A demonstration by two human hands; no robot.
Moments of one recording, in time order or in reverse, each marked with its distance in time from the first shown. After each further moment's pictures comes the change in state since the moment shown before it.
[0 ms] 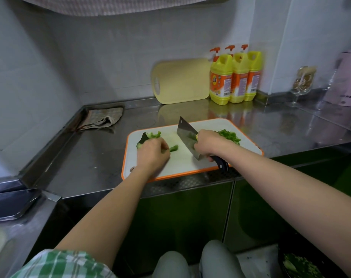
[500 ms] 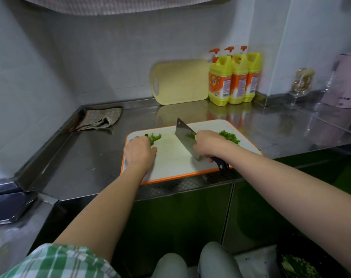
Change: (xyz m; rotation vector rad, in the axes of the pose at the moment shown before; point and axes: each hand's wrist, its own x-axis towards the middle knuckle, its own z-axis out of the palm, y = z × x) left_hand 0.015 -0.018 -0.009 0.335 0.047 -0.180; right_hand -0.001 -0.003 -0.003 -0.069 -0.001 0.005
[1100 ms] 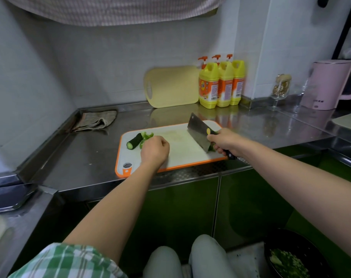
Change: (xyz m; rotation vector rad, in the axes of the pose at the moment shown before) left_hand -0.036 0.054 -0.008 -0.512 -0.078 0.022; right_hand -0.028 0.080 -0.002 0.786 0.037 0.128
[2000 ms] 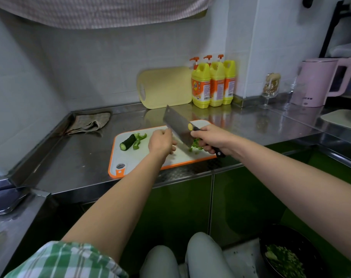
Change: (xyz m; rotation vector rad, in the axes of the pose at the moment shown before) left_hand -0.006 0.055 0.004 -0.611 -0.097 -0.208; right_hand -0.022 -0.012 0.000 0.091 -0.146 -0.140
